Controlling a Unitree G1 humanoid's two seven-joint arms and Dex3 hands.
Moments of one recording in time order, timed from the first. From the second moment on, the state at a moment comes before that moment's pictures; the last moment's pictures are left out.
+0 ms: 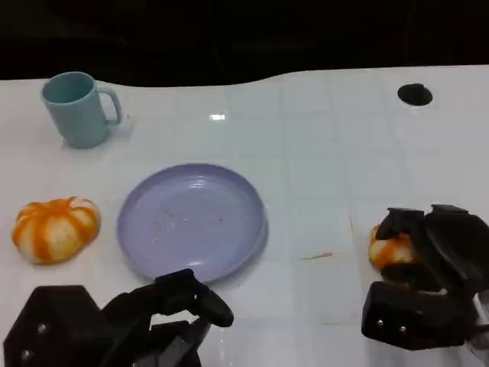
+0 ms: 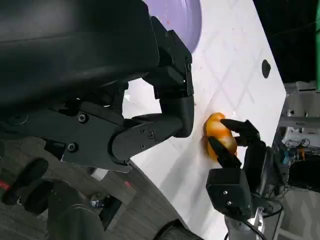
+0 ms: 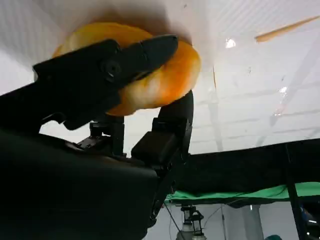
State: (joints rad) left arm 0.30 0.28 -0.12 -0.64 -0.20 0.55 -0.32; right arm -0.29 -0.30 0.34 0.50 -0.82 -0.06 -0.37
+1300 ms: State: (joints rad) left arm 0.30 0.27 -0.14 -0.65 -0.16 0.55 -0.32; right arm -0.54 -0.01 0.45 0.52 -0.73 -0.19 -0.32
